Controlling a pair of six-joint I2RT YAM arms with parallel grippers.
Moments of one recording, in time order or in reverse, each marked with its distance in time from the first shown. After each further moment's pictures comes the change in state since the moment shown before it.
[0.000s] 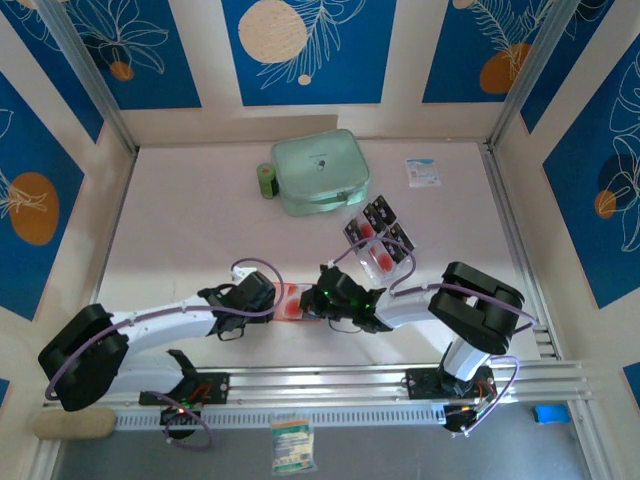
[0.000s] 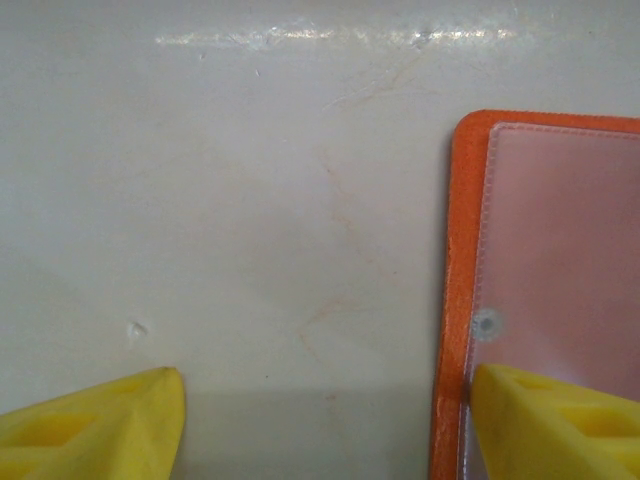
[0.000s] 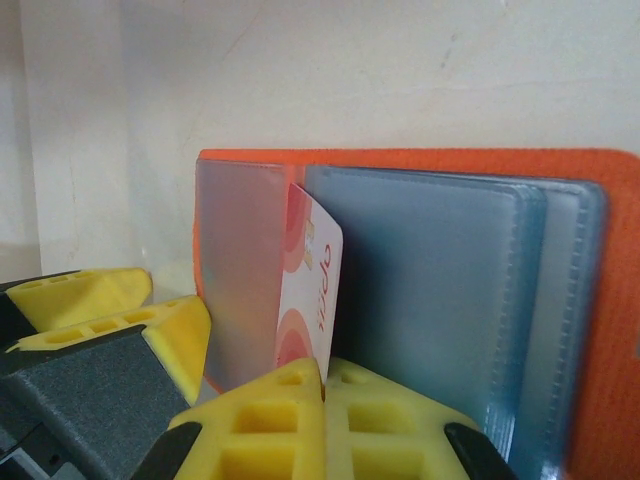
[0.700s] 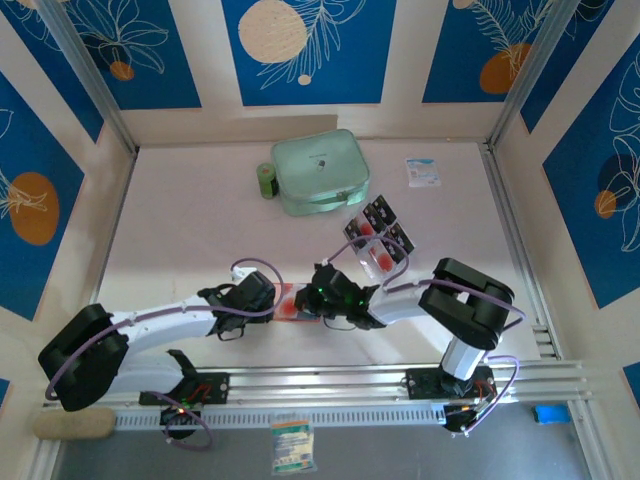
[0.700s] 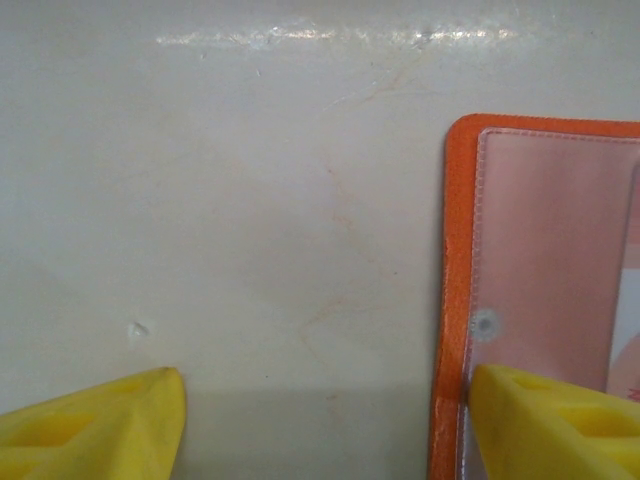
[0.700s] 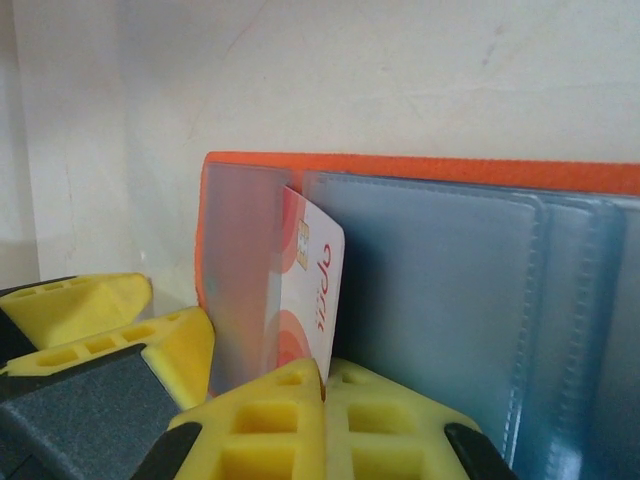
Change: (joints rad) left arm 0.001 0.000 0.000 0.000 0.000 0.000; right arm -0.007 0.061 0.057 -0.007 -0.034 -0.002
